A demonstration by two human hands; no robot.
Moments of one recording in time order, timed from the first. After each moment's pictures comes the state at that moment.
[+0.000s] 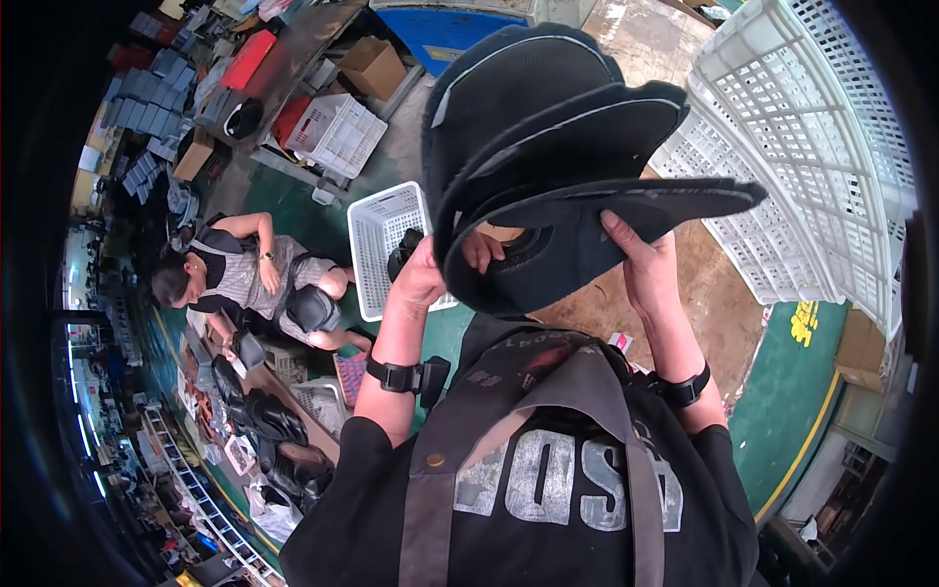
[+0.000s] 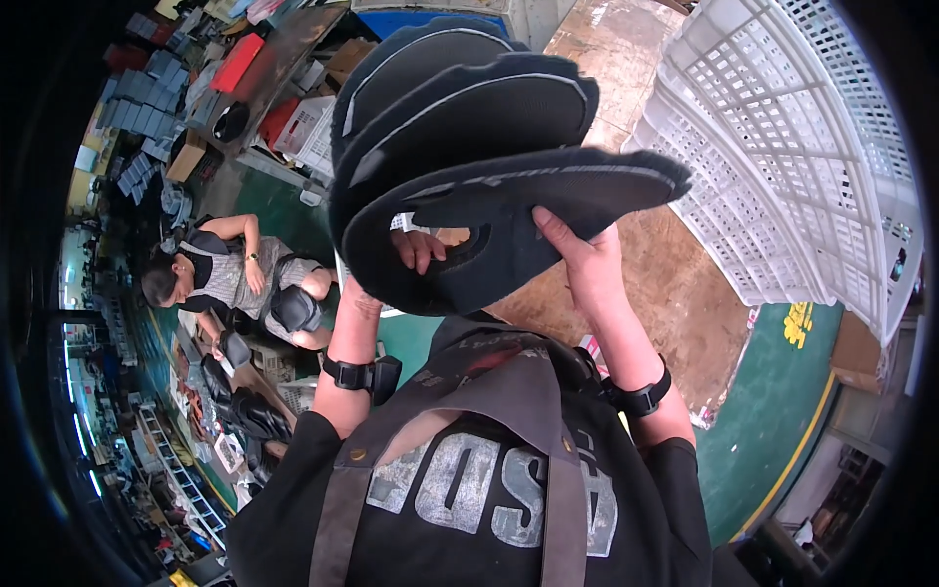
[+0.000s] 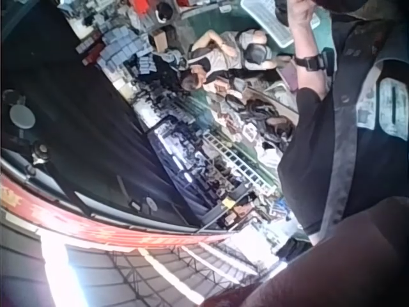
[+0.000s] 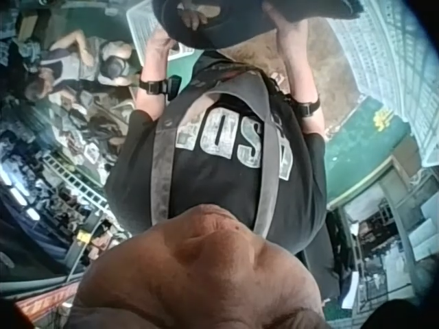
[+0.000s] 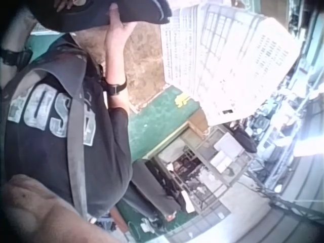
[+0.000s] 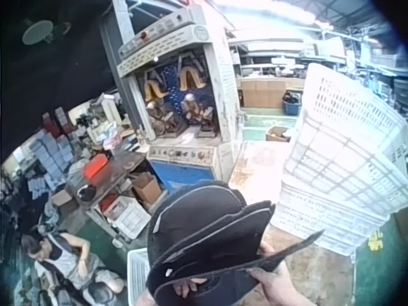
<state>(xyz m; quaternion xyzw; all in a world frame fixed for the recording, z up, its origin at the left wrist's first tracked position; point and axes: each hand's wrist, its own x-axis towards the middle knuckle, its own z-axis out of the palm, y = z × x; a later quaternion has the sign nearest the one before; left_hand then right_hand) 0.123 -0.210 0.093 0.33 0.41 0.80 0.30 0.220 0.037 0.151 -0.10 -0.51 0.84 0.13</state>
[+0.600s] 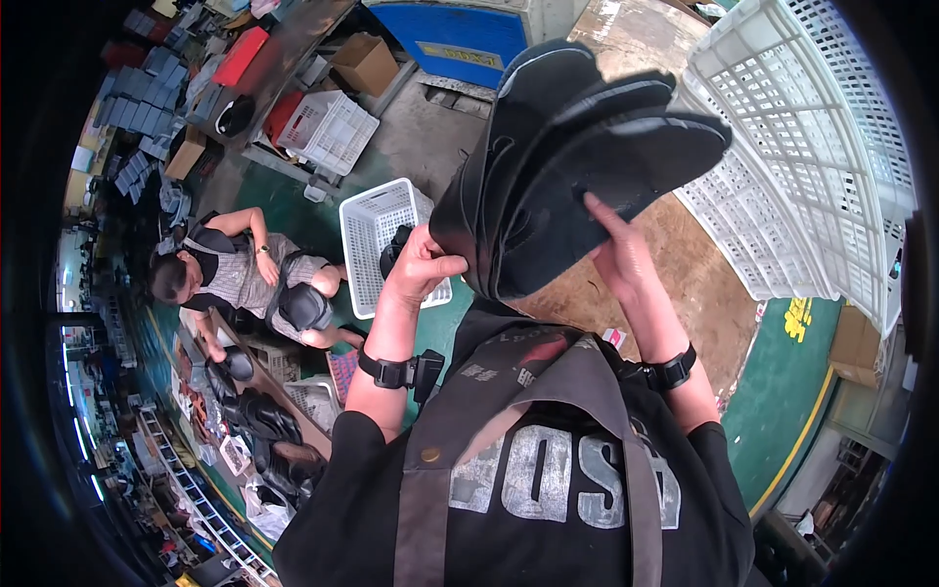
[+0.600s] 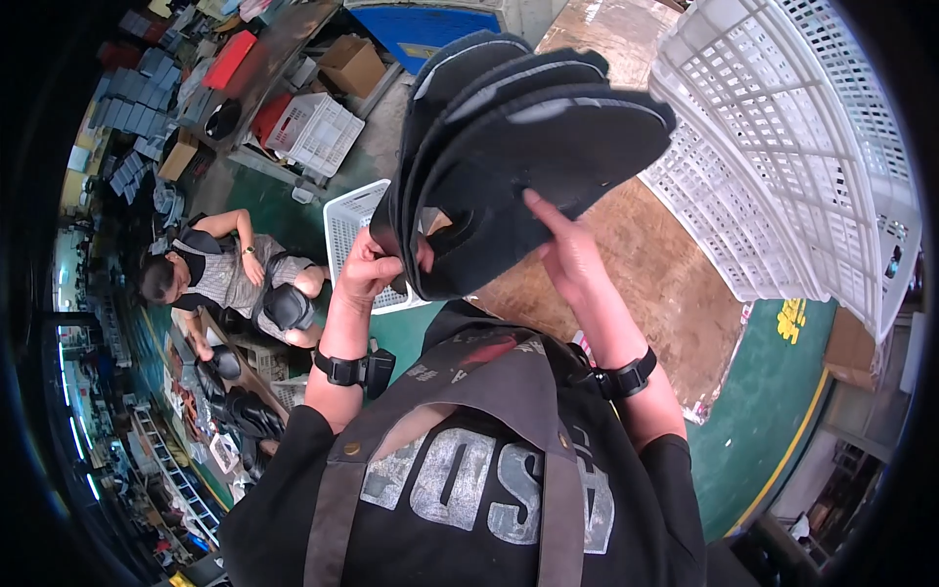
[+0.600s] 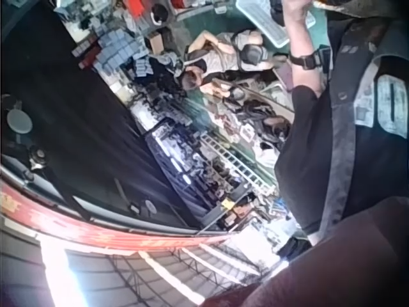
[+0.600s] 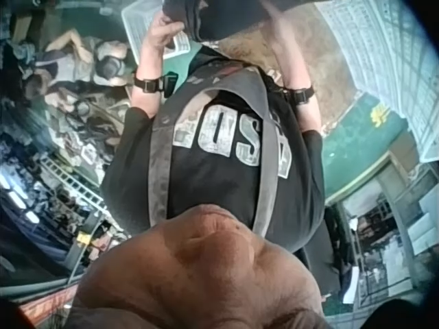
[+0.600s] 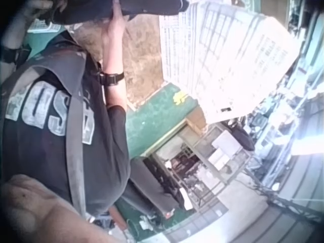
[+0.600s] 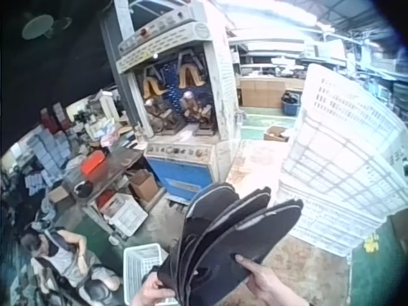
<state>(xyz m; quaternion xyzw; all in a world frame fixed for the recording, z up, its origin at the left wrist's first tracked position) 0.127 -0.225 0.095 0.24 0.50 0.77 0.31 0.199 0.037 0.121 -0.21 -0.36 0.91 0.04</state>
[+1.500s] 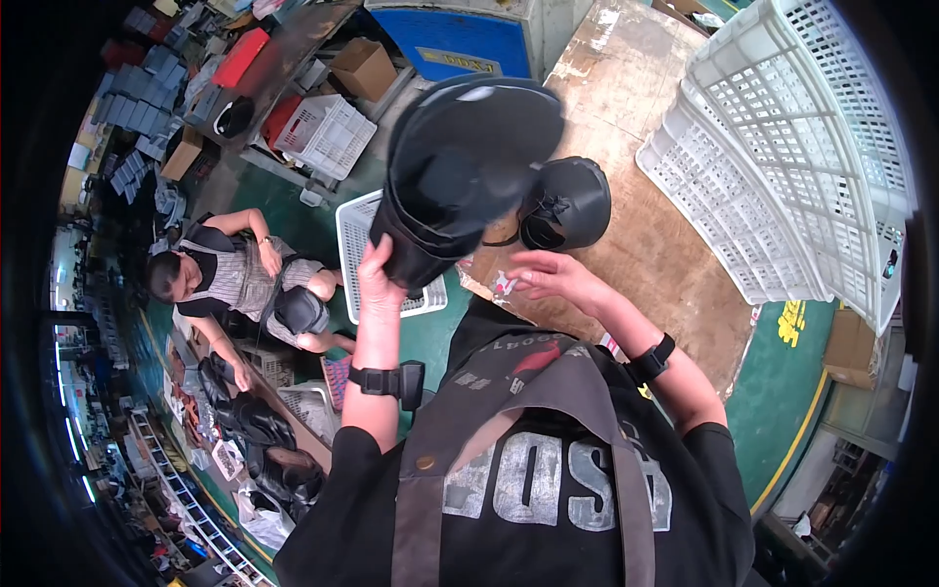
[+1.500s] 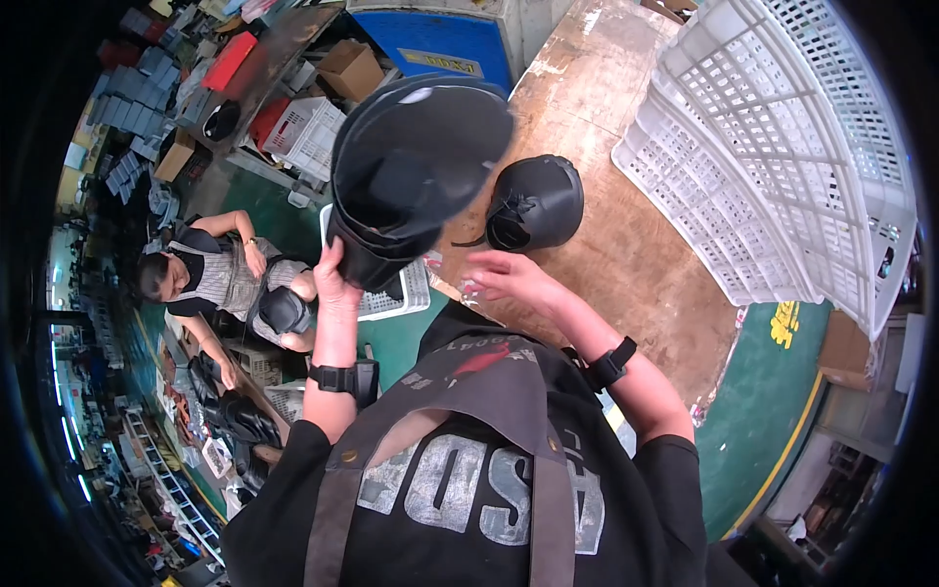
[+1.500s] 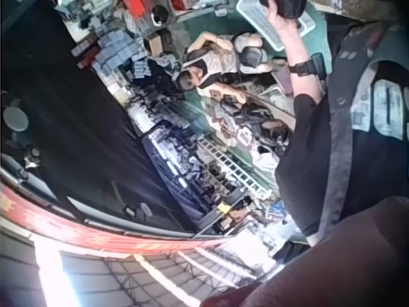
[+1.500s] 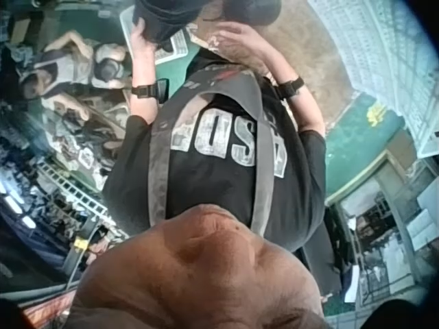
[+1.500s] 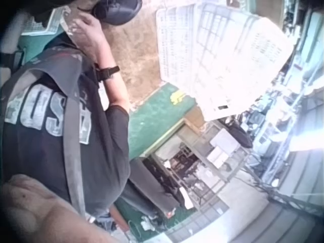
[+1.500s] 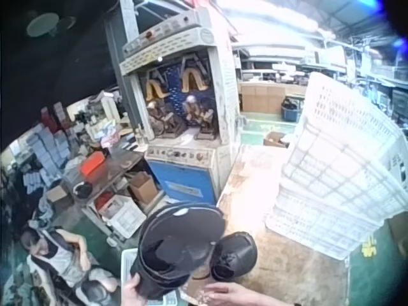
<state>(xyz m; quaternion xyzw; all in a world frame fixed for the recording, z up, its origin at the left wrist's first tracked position) 0.130 -0.272 0.073 0.00 0.39 0.91 0.13 0.209 0.008 0.057 -0.05 -0.54 0.78 -0.30</state>
